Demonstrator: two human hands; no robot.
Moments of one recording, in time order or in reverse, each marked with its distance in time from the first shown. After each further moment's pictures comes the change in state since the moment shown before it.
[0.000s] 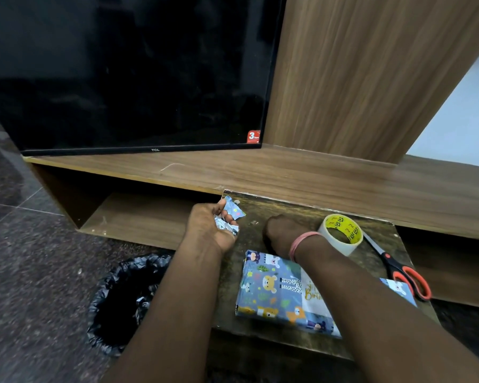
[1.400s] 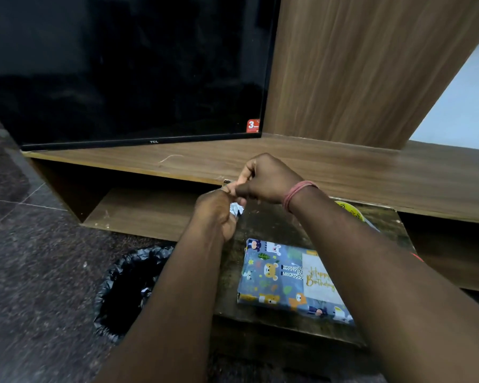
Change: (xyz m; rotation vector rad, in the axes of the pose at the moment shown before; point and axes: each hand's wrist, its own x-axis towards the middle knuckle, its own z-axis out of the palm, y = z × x) left_hand 0.000 -0.011 0.012 0.377 -0.110 0.220; right_hand -0.001 -0.045 -0.069 0.583 0.204 -0.190
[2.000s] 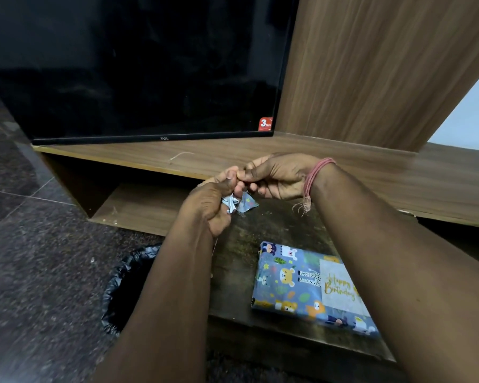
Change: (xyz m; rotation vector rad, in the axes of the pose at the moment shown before) left_hand -0.007 0.034 -0.030 -0.212 -0.112 0.006; right_hand 0.027 -0.009 -0.010 0.820 -0.483 0.276
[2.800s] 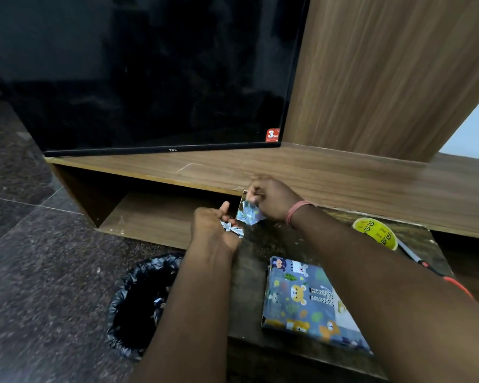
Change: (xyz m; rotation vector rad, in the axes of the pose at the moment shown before) left_hand 0.019 -0.014 -0.012 -0.257 0.300 -0.092; right_hand 0.062 0.051 -0.017 -0.944 0.505 -0.385
